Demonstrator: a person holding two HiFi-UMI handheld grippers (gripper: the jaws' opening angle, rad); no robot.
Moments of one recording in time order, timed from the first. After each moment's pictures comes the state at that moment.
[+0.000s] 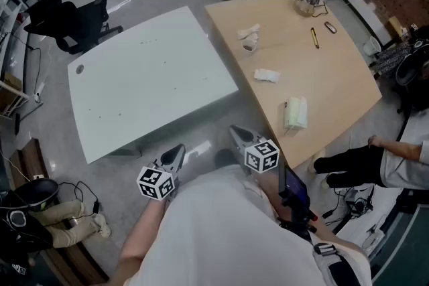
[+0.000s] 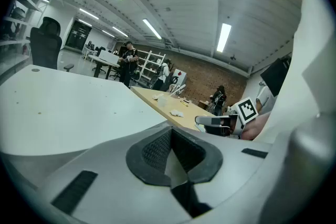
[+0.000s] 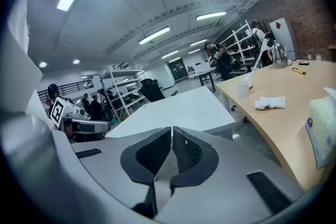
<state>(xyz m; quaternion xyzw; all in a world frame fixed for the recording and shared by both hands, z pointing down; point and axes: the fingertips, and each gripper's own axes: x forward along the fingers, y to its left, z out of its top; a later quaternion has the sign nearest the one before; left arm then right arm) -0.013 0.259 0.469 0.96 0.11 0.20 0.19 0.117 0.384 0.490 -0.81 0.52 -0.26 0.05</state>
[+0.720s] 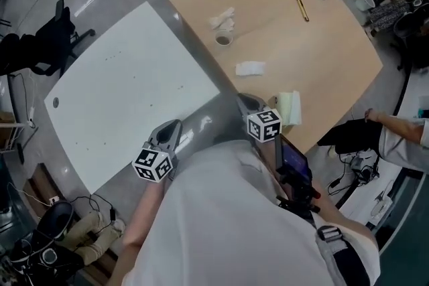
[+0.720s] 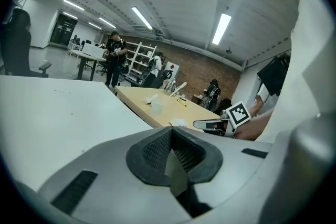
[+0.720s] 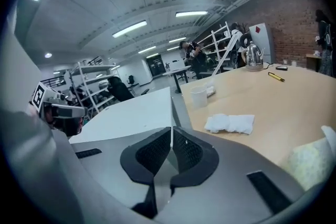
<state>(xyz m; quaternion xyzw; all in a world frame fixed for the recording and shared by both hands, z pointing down) 0.175 0.251 0.461 0.95 0.16 0.21 0.17 0.315 0.417 0.524 -0.86 0.42 -0.29 0.02</state>
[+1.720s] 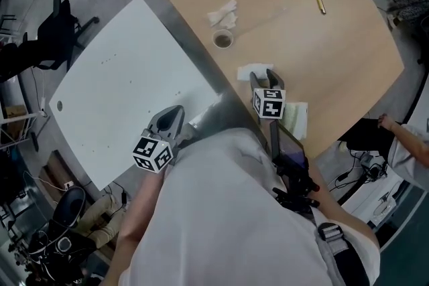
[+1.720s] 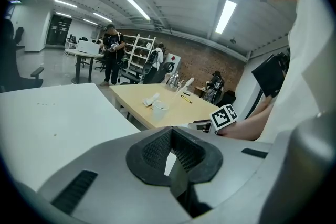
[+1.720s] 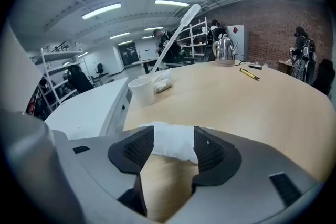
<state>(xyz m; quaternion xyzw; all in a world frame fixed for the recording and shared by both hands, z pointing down) 0.270 0.258 0.455 0.94 0.16 0.27 0.15 0.452 0.469 0.588 -0.90 0.27 -0.35 -0.04</state>
